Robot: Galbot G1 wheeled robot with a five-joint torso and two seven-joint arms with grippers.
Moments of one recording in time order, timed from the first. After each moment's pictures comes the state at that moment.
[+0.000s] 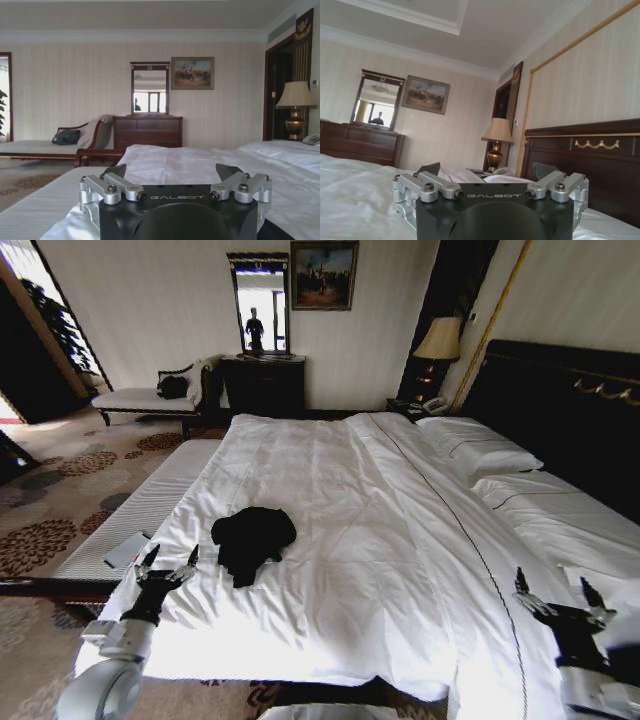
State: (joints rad) left arm 1.78 -1.13 -0.85 -2.20 -0.55 -0.10 0.01; right arm -1.91 1.32 1.09 2.14 0.41 0.36 -0.04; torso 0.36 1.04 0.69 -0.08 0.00
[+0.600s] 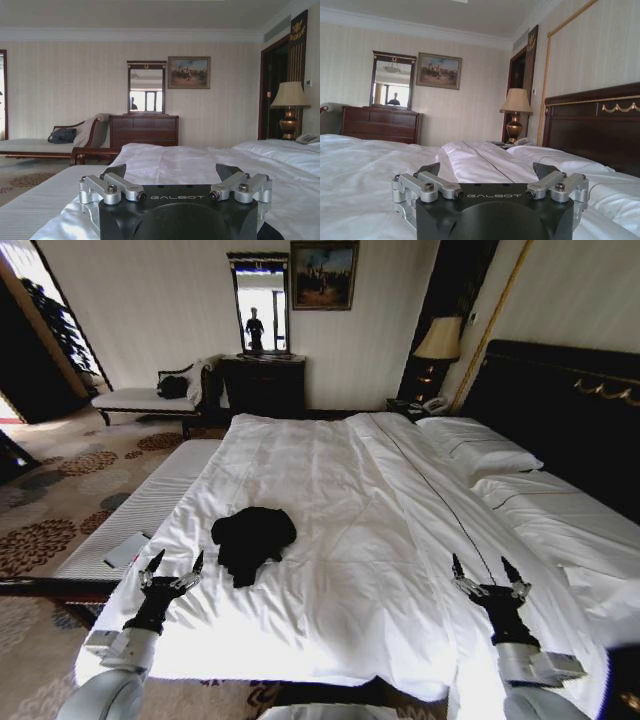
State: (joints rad) left arm 1.83 -1.15 -0.83 -2.23 -0.53 -0.11 0.01; right arm -1.87 1.31 0.93 2.19 0.37 0.18 0.03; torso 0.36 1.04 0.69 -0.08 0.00
